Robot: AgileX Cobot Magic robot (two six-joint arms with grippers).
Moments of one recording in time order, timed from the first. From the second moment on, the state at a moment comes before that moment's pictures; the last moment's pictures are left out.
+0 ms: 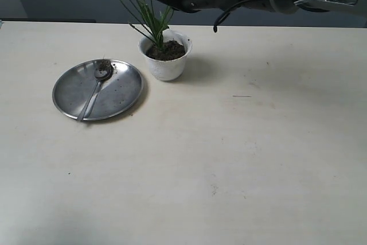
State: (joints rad) left arm 0.21 0.00 0.00 0.00 0.34 0.01; right arm 0.67 2.14 -1.68 -0.01 0.16 0.27
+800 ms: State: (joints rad) left arm 0.21 0.00 0.00 0.00 0.34 0.01; right arm 0.63 2.10 -1.58 -0.02 0.12 0.25
